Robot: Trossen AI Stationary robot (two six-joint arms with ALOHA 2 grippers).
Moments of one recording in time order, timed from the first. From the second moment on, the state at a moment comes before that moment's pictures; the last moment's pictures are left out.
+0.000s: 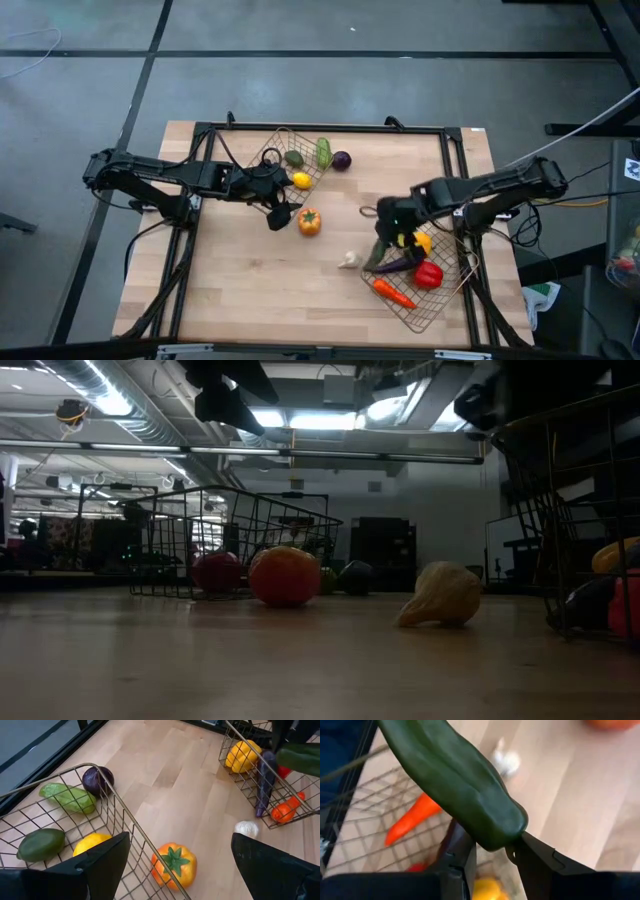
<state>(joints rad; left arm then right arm) -0.06 1.26 1.07 -0.51 -0.30 -0.39 0.23 1.38 1.20 -1.01 -0.19 -0.11</state>
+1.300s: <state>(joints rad) -0.06 1.26 1.07 -0.51 -0.30 -0.39 0.43 1.38 1.03 -1.18 -0.10 0.19</state>
